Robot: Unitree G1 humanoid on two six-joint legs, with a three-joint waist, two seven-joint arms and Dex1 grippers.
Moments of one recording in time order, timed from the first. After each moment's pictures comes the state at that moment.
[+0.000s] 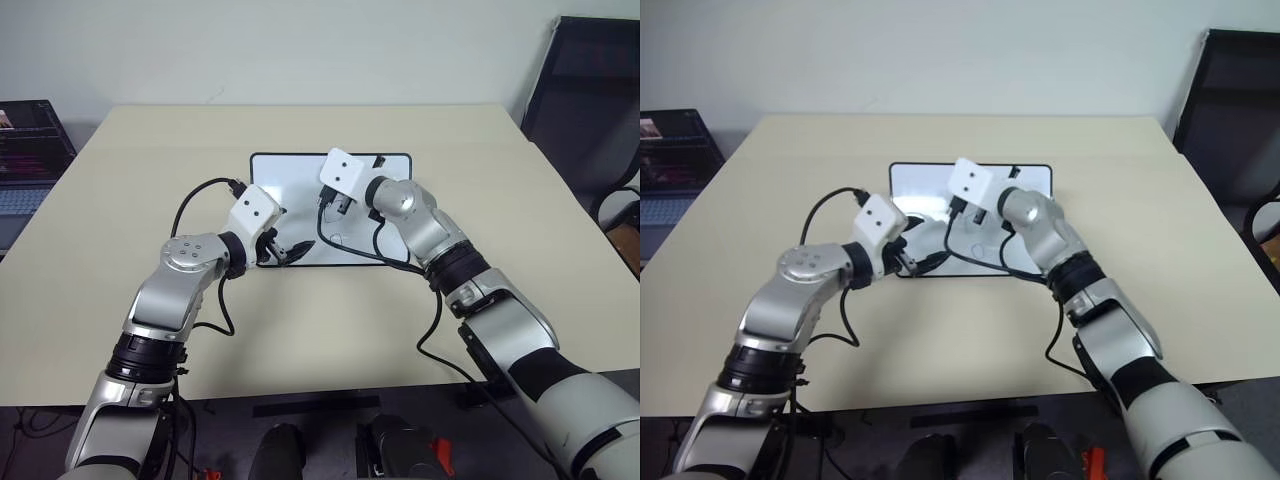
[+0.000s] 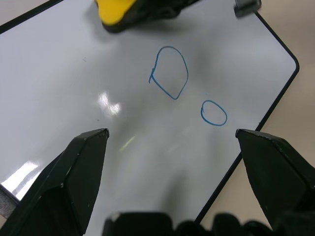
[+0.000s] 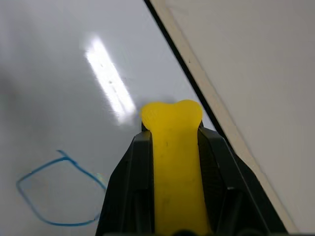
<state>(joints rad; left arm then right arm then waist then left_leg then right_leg) -0.54 0.58 -0.09 -0.05 -0.17 0.52 -0.71 -1.15 -0.15 0.37 0.76 -0.35 0.11 0.39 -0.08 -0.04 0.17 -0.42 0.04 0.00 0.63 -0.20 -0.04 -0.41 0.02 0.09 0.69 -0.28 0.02</state>
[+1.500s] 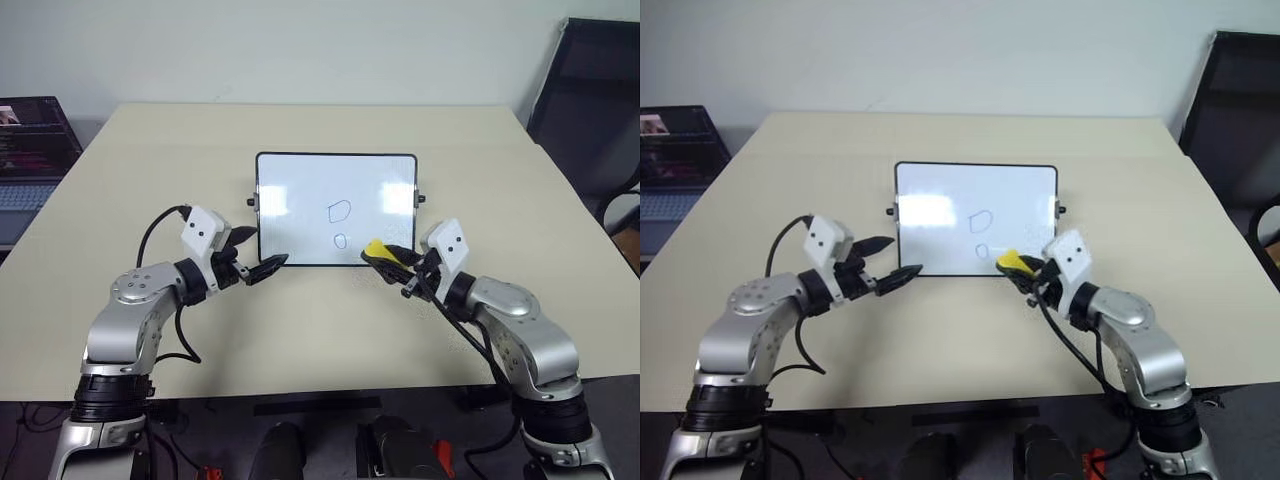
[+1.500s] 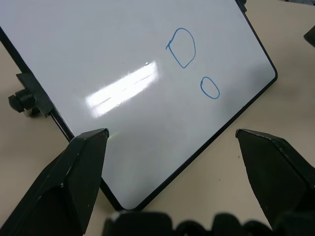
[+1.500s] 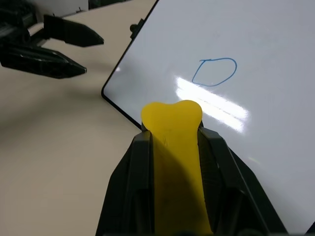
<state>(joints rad) -0.33 0.61 0.12 -0.07 -0.35 0.45 -0.82 -0.36 -0.32 0.12 -0.39 0.20 0.69 0.59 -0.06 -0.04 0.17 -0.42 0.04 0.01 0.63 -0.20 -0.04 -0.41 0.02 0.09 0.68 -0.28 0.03</state>
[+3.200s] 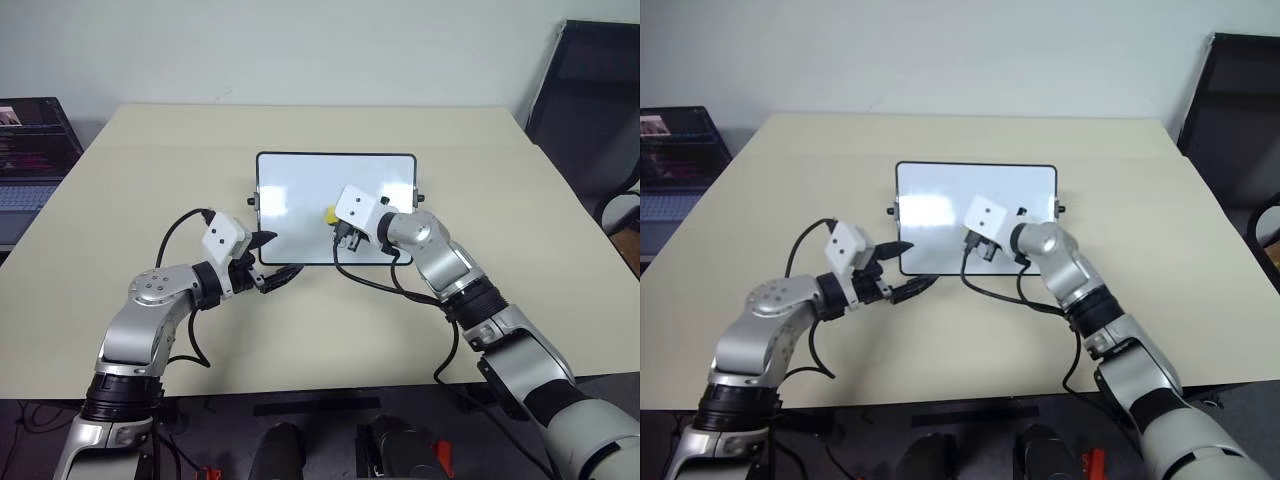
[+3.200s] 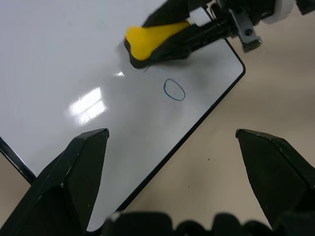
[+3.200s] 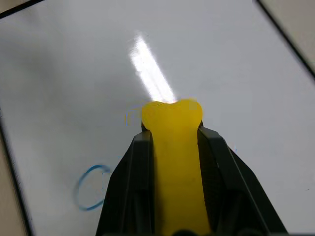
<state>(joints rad) -0.33 0.60 0.04 -0.10 -0.33 0.42 -0.84 -0.96 -0.21 0.39 0.49 -0.26 0.24 0.48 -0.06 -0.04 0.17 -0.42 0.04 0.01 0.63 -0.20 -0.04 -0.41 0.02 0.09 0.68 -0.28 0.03</state>
